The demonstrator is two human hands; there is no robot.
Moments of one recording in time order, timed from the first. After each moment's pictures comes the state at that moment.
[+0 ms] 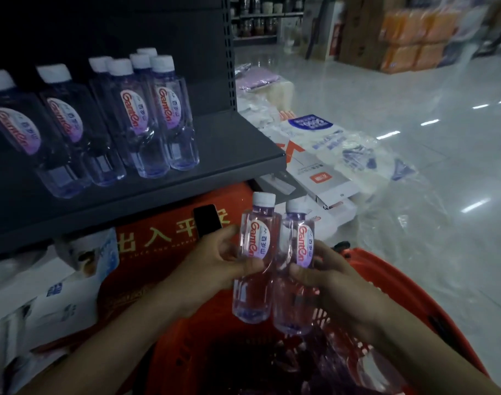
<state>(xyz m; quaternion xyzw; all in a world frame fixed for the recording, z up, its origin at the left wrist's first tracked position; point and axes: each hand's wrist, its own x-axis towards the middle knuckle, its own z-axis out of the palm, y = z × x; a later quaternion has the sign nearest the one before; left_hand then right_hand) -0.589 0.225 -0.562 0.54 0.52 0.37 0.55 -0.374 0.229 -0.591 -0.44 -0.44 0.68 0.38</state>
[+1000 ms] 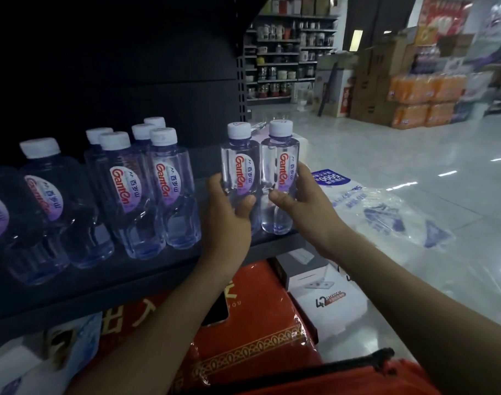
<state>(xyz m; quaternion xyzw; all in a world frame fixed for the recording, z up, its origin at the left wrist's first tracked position) -0.572 0.410 -0.514 0.55 0.59 0.58 0.11 -0.435 0.447 -0.501 -0.38 -0.67 0.41 0.50</state>
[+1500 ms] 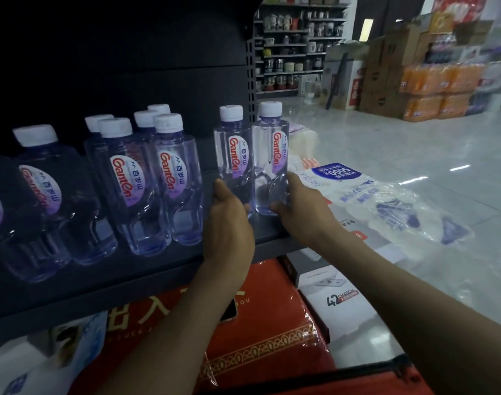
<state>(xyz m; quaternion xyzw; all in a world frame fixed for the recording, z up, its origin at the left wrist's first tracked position) -0.580 0.422 -0.526 0.54 0.76 0.37 -0.03 -0.462 0.475 -0.523 -0.54 -0.75 0.20 0.32</state>
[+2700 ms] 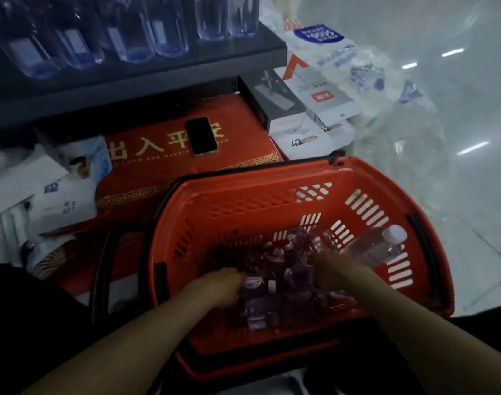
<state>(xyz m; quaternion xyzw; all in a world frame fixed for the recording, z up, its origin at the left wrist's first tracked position) -0.565 0.138 -0.764 0.73 0.56 -0.23 0.33 -0.327 0.175 -0.724 -0.58 -0.71 0.29 -0.26</state>
